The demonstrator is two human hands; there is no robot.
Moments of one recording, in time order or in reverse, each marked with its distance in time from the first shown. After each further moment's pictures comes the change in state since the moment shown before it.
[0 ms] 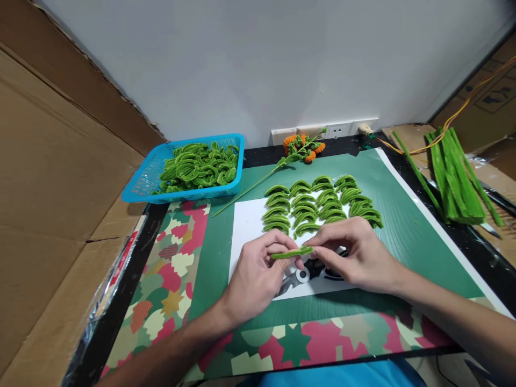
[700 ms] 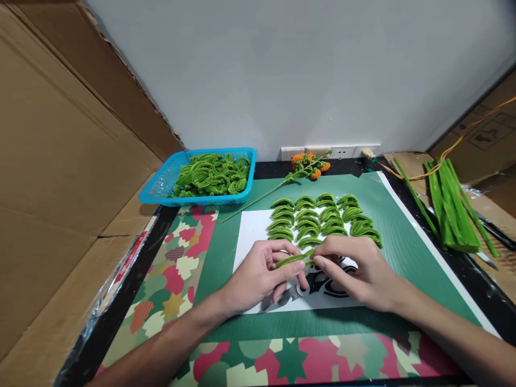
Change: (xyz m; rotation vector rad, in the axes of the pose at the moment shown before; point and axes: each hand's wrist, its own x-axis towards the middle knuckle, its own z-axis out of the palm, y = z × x) left_hand 0.011 0.001 -0.013 -0.271 -0.235 -0.129; right_hand 0.002 -0.007 -0.010 -0.269 -0.056 -0.177
